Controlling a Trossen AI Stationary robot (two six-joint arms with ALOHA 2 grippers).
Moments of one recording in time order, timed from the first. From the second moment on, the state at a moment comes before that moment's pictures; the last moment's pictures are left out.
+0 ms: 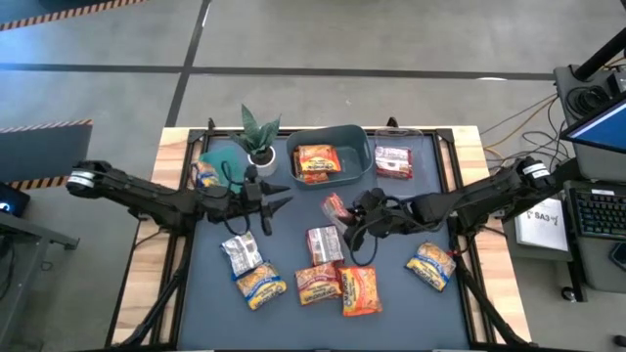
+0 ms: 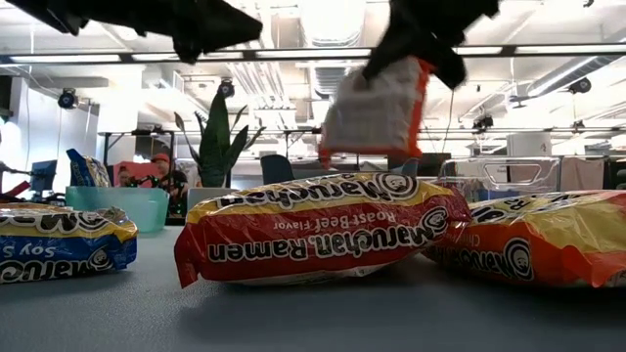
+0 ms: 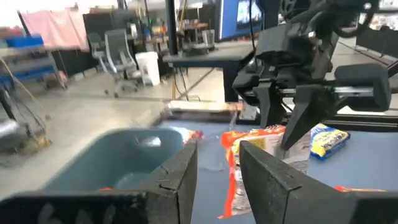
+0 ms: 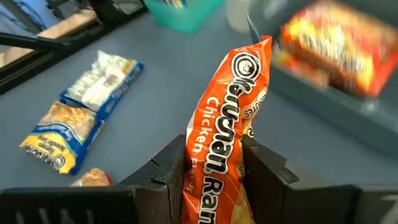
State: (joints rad) left arm -0.15 1.08 0.55 0.50 -0.46 0.06; right arm 0.24 1.41 1.00 -0.29 0.47 0.67
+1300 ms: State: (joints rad) left arm -0.15 0.88 0.55 0.35 -0.59 0.28; right arm -0.27 1.67 1.30 -0.50 0.54 -0.50
